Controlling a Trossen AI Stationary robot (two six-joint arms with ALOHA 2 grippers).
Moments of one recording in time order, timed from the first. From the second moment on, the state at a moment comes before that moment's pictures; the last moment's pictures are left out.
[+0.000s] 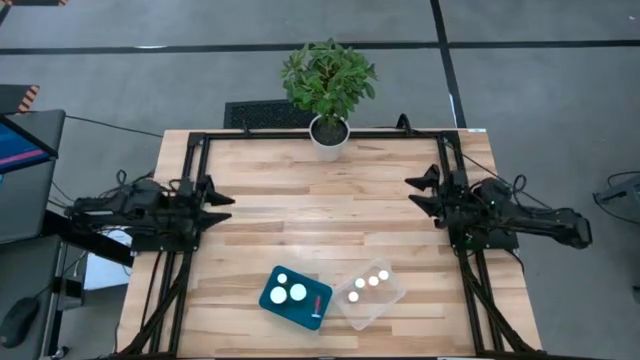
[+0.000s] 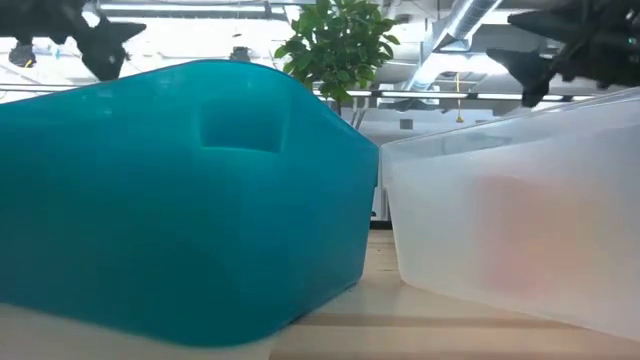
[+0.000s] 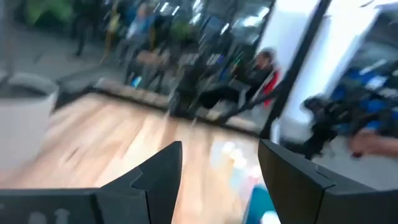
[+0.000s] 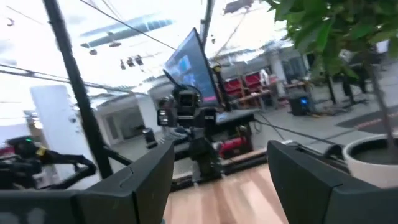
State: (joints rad) left arm -0.07 0.01 0.33 -0.30 -0.05 -0.31; right arm -0.22 0.14 0.06 0.41 -0.10 0.34
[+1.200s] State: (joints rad) left arm -0.07 0.01 0.01 0.04 -0.12 -0.35; right arm -0.09 0.14 0.01 0.16 0.00 0.21
